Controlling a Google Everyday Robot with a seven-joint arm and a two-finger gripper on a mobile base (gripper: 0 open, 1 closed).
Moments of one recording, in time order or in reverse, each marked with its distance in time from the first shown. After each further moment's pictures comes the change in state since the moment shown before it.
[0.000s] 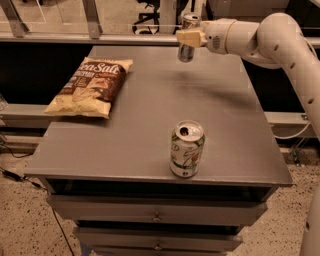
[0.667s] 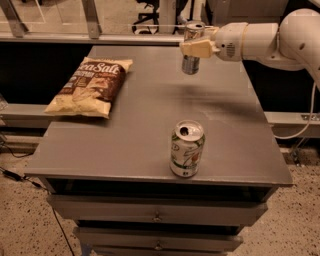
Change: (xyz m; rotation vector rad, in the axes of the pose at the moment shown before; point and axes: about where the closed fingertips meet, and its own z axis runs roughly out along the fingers) arm 0.000 0.062 -0.051 -0.186 0.054 -0.046
